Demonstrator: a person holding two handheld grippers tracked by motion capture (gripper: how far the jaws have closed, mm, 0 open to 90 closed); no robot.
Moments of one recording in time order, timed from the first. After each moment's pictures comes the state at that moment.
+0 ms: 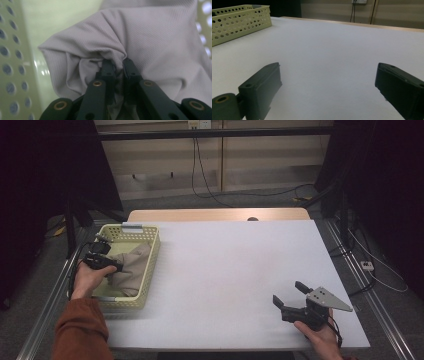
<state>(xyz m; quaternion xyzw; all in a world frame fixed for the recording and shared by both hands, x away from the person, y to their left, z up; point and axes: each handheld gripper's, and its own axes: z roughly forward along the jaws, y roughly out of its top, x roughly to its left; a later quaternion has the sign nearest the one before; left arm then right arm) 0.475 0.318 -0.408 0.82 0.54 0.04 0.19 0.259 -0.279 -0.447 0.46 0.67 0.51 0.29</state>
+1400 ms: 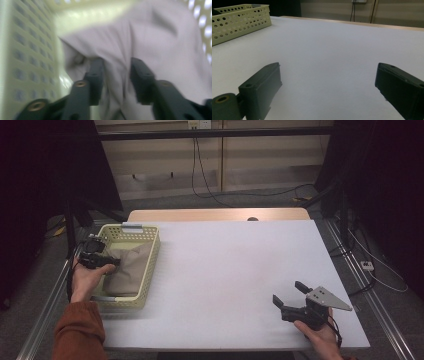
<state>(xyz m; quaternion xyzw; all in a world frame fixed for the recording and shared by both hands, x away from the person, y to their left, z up) 0.470 0.323 -0.398 0.77 0.55 0.19 0.28 0.260 -0.279 -0.447 0.46 0.67 0.51 0.29</state>
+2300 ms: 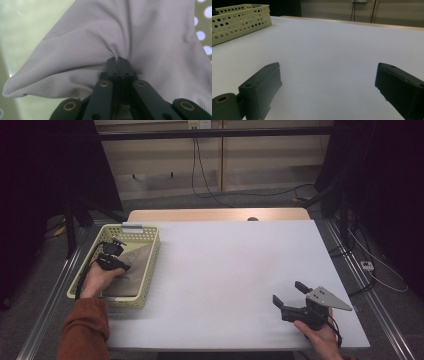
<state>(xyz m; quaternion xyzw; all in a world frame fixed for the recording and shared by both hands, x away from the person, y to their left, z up) 0.486 0.287 -0.424 0.84 0.50 0.08 0.19 0.261 -0.279 -0.448 0.46 0.67 0.51 0.28</state>
